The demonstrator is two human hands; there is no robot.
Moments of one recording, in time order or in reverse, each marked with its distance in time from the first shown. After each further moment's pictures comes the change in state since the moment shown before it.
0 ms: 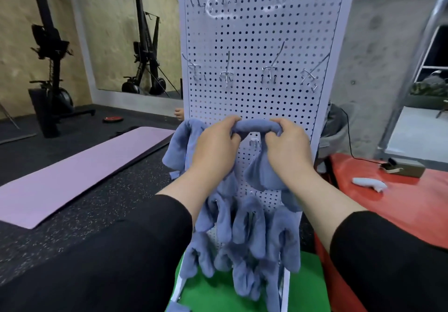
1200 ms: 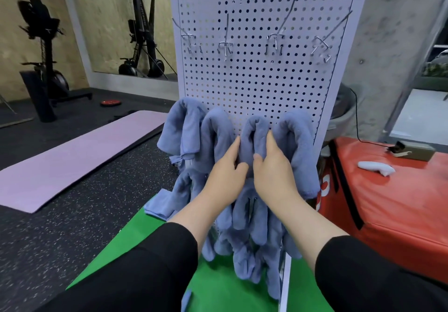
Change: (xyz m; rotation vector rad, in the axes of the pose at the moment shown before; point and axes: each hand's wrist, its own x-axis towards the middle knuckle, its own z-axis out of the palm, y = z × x) left_hand -0.048 -0.056 0.077 -0.429 -0.270 -0.187; right_hand -0.041 0.058 0.060 -0.054 -0.190 0.089
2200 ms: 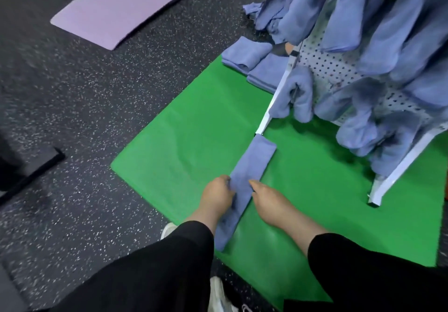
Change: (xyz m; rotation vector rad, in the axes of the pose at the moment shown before) left_hand -0.328 -0.369 -0.038 0.431 -0.164 -1.005; right_hand -0.314 0.166 0.307 -0.361 -1.203 -0.026
